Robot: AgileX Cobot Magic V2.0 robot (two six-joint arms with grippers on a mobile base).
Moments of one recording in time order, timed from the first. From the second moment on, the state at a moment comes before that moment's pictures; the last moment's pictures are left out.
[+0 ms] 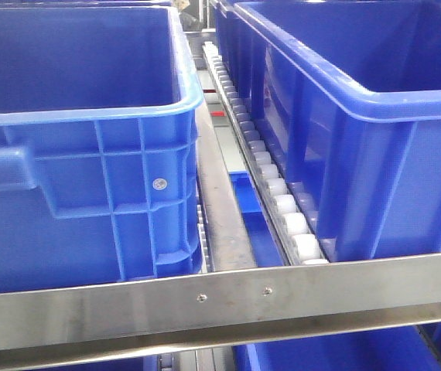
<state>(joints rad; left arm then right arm) -0.08 0.33 -0.43 0.04 0.56 -0.09 -0.09 0.57 -0.66 -0.14 0.14 0.20</state>
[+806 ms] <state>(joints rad) -0.08 0.33 -0.43 0.04 0.56 -0.09 -0.09 0.16 -0.39 -0.08 0.32 0.20</state>
